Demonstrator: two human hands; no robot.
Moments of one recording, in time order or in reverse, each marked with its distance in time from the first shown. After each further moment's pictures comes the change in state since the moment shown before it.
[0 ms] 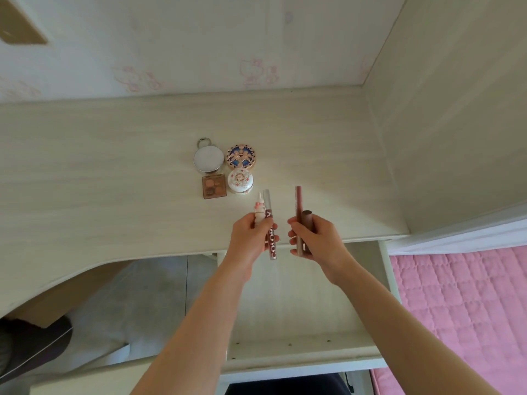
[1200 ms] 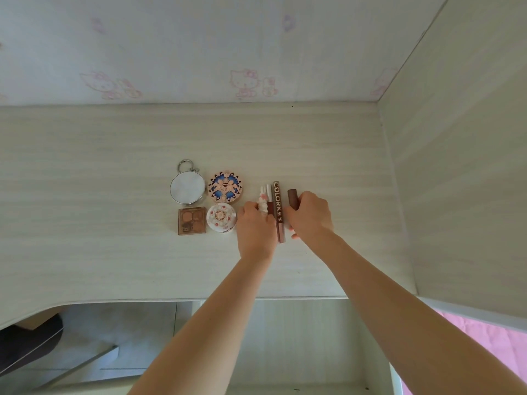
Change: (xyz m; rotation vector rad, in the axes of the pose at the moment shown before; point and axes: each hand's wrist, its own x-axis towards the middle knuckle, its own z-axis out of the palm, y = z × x) left_hand 0.129 0.021 0.074 0.484 0.323 0.171; right_hand 0.166 -0.061 -0.010 -0.781 0.164 -0.021
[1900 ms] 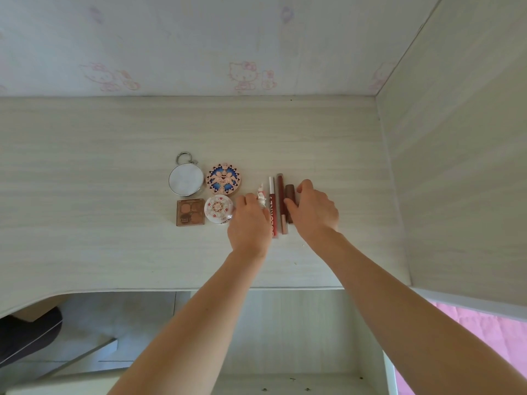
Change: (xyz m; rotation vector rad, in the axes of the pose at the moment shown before) left_hand -0.007 0.000 -0.012 0.415 0.033 0.193; right_hand -0.012 0.010 -0.009 -0.374 0.141 -0.173
